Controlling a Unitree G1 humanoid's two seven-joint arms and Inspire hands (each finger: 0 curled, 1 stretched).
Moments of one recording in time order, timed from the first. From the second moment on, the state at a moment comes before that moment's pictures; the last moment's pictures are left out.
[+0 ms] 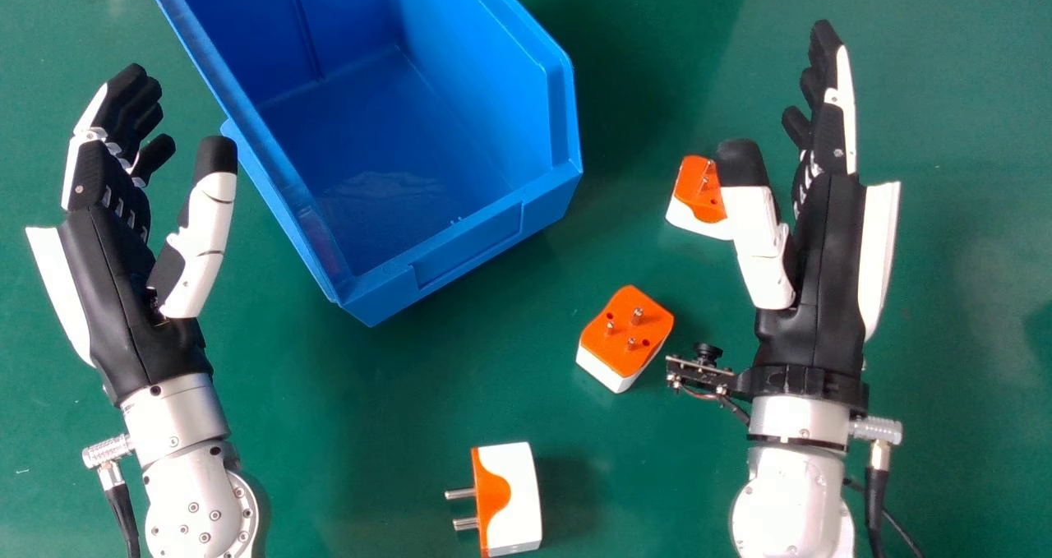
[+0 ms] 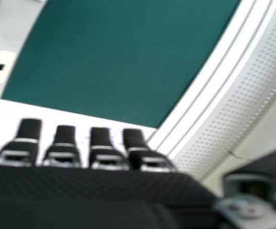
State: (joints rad) left arm -0.13 0.11 0.28 0.69 0.04 -0.95 0.26; right arm 0.08 0.07 0.19 0.14 -0.33 -0.47 -0.51
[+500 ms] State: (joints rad) left arm -0.13 0.11 0.28 0.69 0.04 -0.95 0.25; right arm 0.08 0.07 0.19 0.14 -0.33 -0.47 -0.51
